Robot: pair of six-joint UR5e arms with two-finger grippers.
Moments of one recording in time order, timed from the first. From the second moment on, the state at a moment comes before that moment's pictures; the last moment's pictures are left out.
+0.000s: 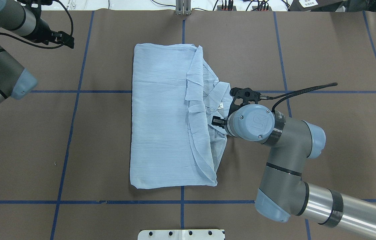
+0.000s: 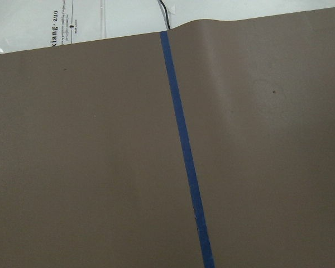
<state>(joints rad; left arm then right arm) -1.05 -2.09 -1.31 -2.13 -2.02 -0.71 0.46 -1.08 1.77 -1.48 1.59 1.43</state>
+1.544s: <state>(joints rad) -1.05 -2.05 -1.34 -2.13 -2.04 -0.71 0.36 -0.71 1.51 -1.89 1.60 0.98</state>
